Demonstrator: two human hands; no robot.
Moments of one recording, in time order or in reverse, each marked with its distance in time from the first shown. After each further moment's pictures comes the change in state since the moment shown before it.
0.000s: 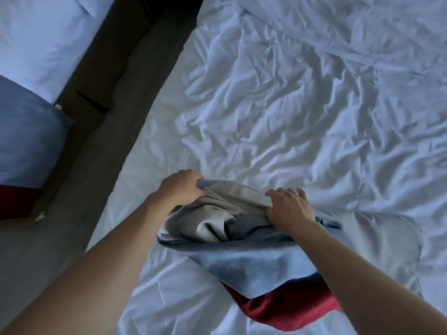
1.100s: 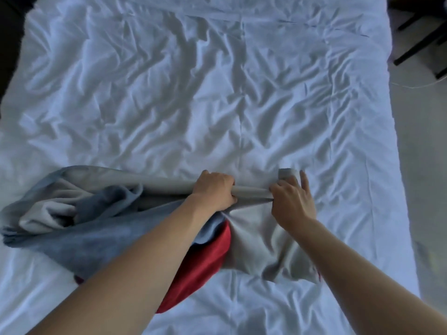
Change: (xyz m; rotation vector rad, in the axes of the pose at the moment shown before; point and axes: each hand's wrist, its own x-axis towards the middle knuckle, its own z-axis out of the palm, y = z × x) left_hand 0.035 0.355 0.197 0.384 0.018 0.455; right_hand -0.121 0.284 0.086 0.047 0.197 0.242
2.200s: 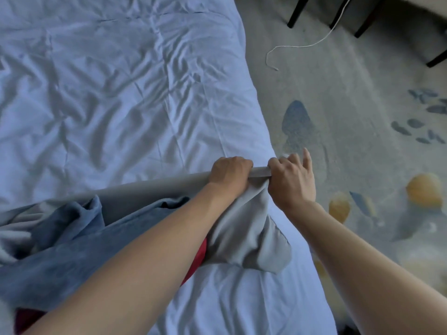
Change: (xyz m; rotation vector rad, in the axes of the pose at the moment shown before) left_hand 0.175 0.396 0.025 0.147 0.147 0.296; right_hand -0.057 0.360 0.035 0.074 0.185 0.373
